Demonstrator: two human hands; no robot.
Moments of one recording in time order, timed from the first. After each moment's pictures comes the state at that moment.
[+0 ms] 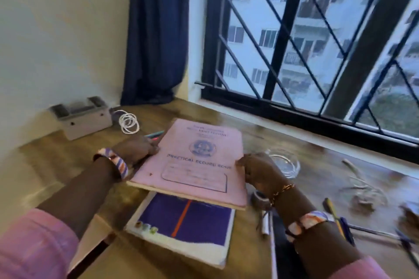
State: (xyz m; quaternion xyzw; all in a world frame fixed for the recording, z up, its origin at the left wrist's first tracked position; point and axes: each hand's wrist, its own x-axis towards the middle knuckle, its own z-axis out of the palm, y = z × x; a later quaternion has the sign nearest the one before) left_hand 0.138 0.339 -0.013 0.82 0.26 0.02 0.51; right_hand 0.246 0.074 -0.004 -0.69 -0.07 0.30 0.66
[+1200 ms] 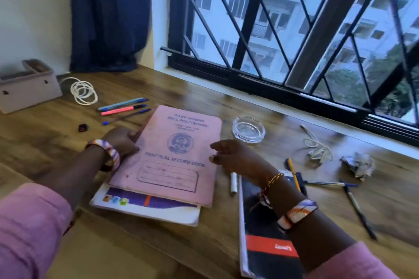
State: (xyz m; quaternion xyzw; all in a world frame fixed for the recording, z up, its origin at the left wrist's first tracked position) left_hand 0.153 0.315 -0.053 0.92 0.27 -0.03 0.29; right_hand 0.217 0.040 -0.019 -0.85 -0.19 0.25 0.42
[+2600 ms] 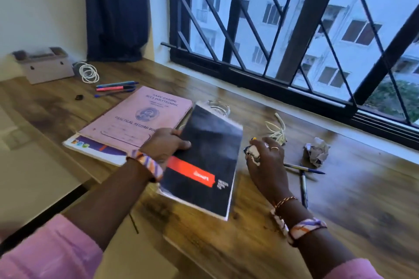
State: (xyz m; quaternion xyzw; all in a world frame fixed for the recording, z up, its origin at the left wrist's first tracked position) left_hand 0.132 0.017 -0.019 0.65 0.30 0.12 0.68; right_hand 0.251 -0.185 -0.074 -0.91 -0.28 -0.12 0.29
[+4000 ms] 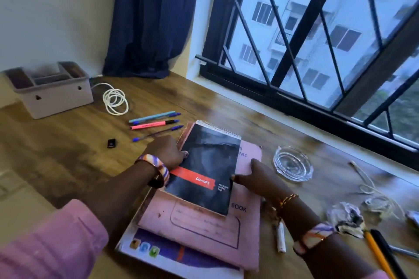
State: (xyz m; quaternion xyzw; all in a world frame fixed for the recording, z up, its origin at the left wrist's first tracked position) left_hand 0.197 0.320 -0.056 0.93 0.29 -0.01 0.23; right_hand 0.270 0.113 -0.041 -0.96 -0.17 0.18 0.11
